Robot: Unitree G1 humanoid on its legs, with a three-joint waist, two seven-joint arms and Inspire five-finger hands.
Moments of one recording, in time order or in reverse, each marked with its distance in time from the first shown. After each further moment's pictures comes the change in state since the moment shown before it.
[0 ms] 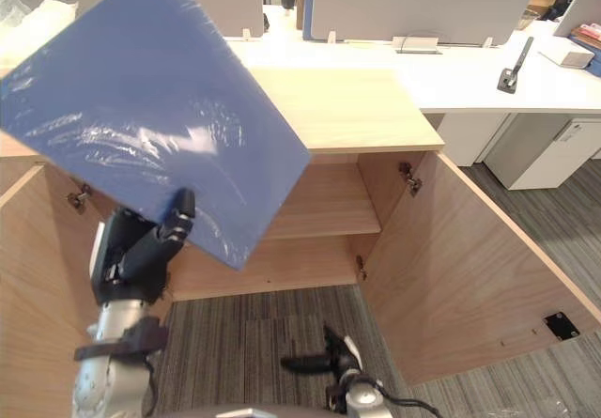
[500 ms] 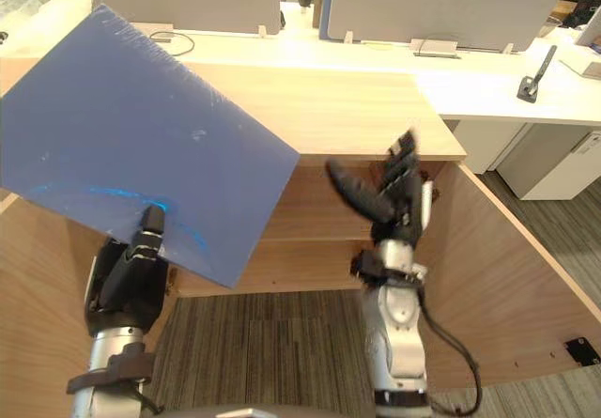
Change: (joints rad) left arm 0.094 -0.055 0.003 -0.009 -0.163 -0.004 -0.036; right arm -0.171 0.023 -0.133 -0.917 0.166 -0.159 -0.188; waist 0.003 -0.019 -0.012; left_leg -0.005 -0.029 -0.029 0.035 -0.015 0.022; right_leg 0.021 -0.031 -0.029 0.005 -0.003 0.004
